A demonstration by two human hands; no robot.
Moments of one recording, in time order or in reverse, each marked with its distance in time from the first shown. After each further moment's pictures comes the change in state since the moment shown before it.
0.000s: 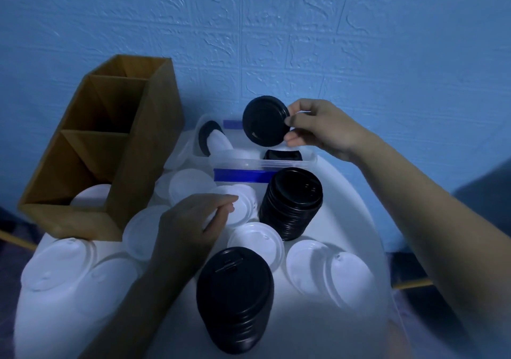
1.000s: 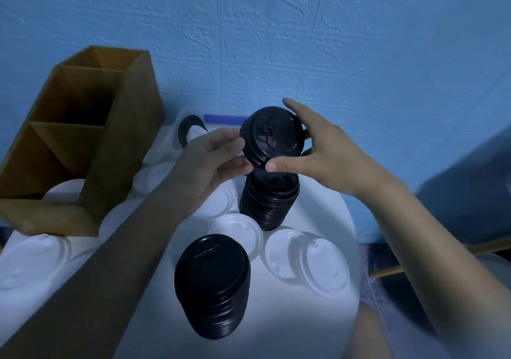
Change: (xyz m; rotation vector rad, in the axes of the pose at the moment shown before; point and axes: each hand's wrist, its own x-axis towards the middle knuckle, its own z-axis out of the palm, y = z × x) left_hand 0.112 0.052 -0.031 -1.610 -0.204 -0.765; right_hand -0.095 -0.004 0.010 -0.681 0.132 -0.173
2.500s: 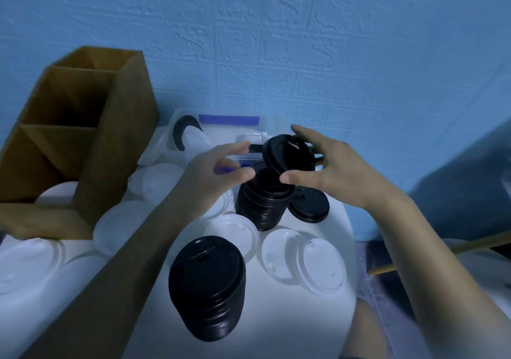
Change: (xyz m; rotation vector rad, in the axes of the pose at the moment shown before) left_hand 0.001 -0.026 -0.011 0.647 0.018 0.082; right_hand -0.018 0.034 -0.002 -0.004 -0.039 0.122
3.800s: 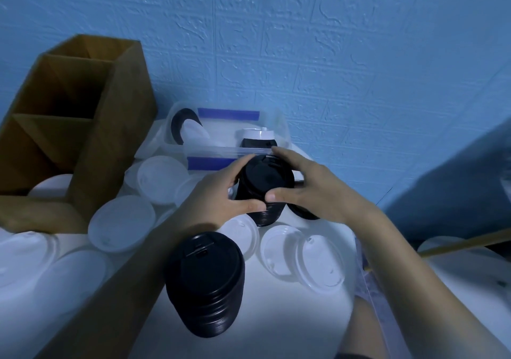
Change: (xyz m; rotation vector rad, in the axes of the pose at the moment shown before) left_hand -0.014 -0.026 0.019 0.194 -0.126 0.071; right_hand -0.004 0.010 0.041 0.157 -0.147 0.024
